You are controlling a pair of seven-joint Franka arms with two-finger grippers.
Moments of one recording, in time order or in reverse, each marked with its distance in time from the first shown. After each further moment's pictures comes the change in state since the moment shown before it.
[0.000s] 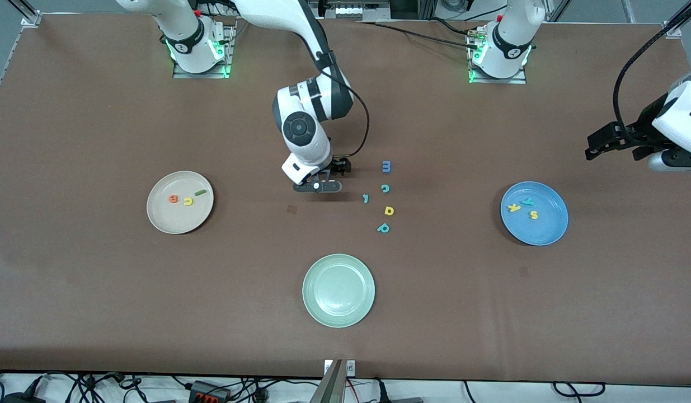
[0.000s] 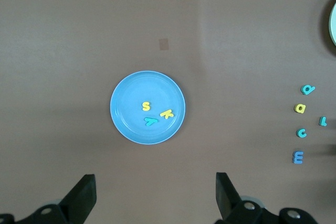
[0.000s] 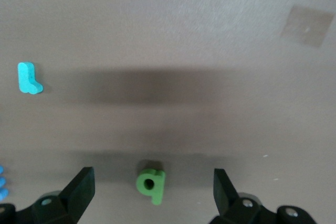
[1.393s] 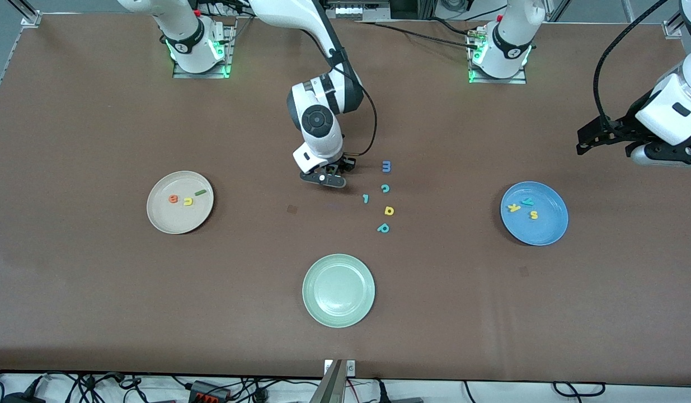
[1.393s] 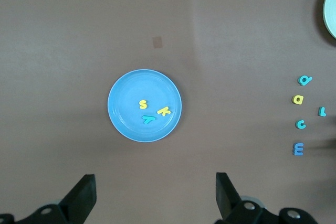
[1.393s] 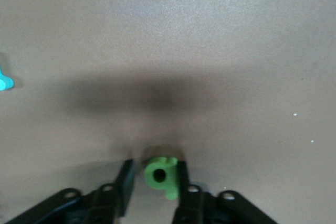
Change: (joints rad) left arm -0.043 -0.013 0.004 0.001 0.020 -0.017 0.006; right arm 0.049 0.038 0.002 0.000 0.007 0.016 0.194
